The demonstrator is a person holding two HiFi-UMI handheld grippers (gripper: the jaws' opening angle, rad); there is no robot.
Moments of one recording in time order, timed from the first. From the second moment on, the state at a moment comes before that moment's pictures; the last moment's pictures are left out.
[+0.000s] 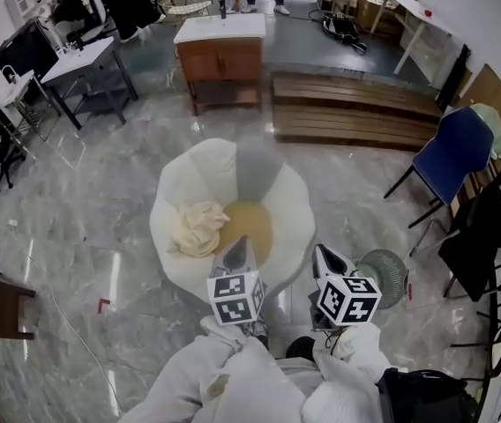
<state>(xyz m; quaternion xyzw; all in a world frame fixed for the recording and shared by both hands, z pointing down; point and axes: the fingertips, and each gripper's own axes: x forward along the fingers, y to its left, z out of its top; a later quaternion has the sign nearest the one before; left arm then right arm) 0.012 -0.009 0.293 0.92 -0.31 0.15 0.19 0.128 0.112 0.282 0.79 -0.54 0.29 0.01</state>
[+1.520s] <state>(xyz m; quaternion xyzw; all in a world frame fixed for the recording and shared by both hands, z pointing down) -0.131 -0.178 0.623 0.75 -0.52 0.25 0.32 0.030 -0.161 0.610 0.58 -0.68 0.43 0.12</state>
